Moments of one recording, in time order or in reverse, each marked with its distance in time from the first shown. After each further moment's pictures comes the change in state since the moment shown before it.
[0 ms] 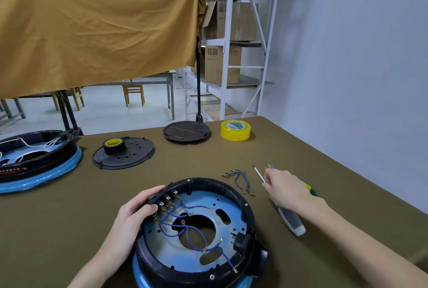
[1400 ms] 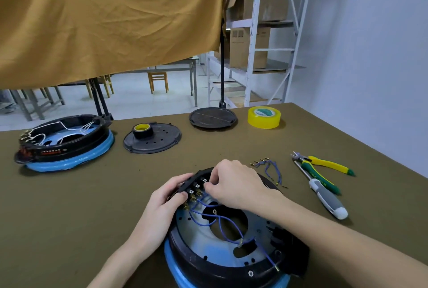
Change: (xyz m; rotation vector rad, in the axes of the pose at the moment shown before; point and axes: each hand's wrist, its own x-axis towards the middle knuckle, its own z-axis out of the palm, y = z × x) left_hand -0.005 0.003 -0.002 0.149 -0.030 0.069; right_hand -0.015 -0.167 0.017 0.209 -0.089 -0.334
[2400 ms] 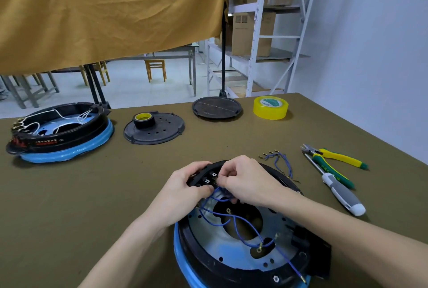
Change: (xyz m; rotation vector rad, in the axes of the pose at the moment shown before) left_hand 0.027 0.020 0.004 0.191 -0.117 -0.105; right_hand 0.000 0.004 0.003 0.375 -0.104 0.100
